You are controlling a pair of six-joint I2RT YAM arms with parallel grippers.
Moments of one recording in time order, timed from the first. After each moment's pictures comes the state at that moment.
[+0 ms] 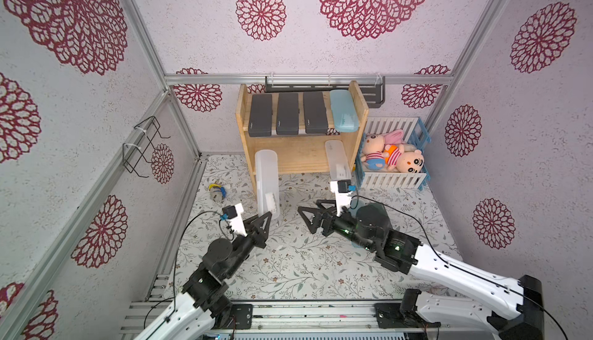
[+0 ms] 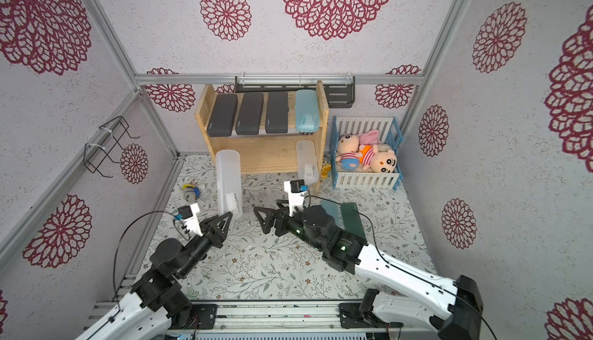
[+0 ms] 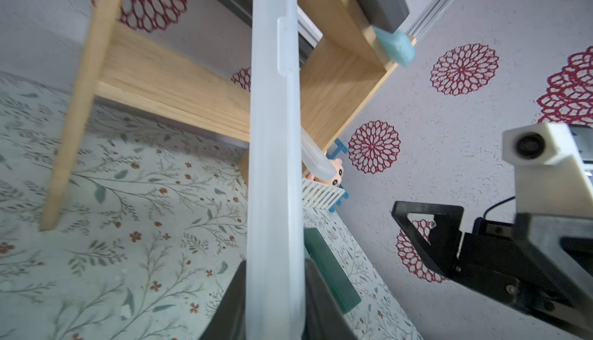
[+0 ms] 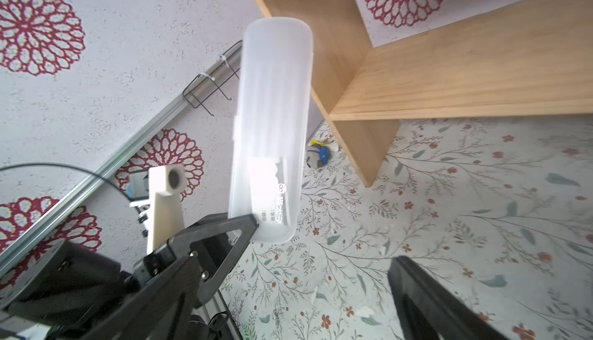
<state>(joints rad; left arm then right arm) -0.68 0.37 0.34 0.06 -0.18 -0.62 1.01 1.17 0.98 0.07 0.11 0.60</state>
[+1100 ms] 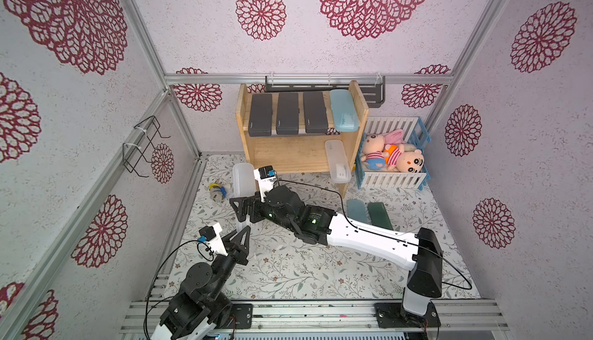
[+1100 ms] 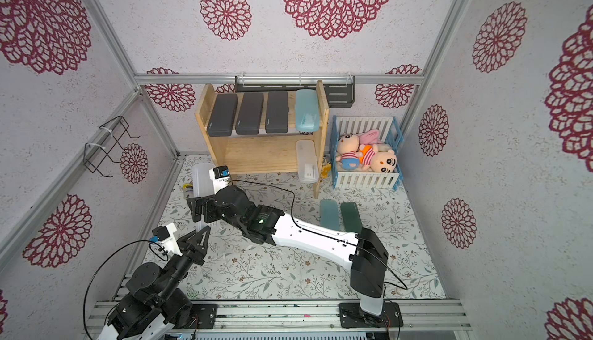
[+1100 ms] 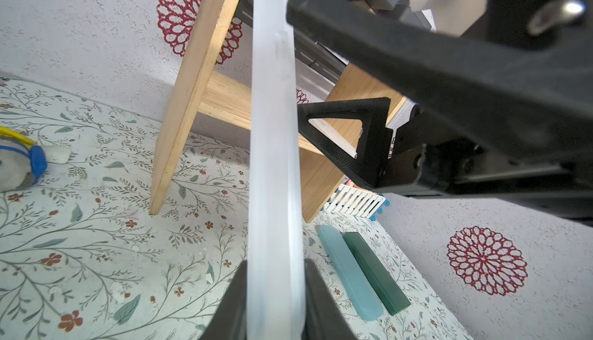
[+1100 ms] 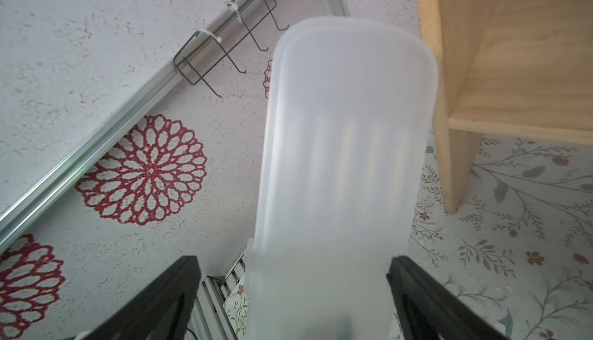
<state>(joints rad) -0.68 0.02 0.33 -0.31 -0.29 -0.54 1.15 1.81 1.69 -0.14 0.21 0.61</state>
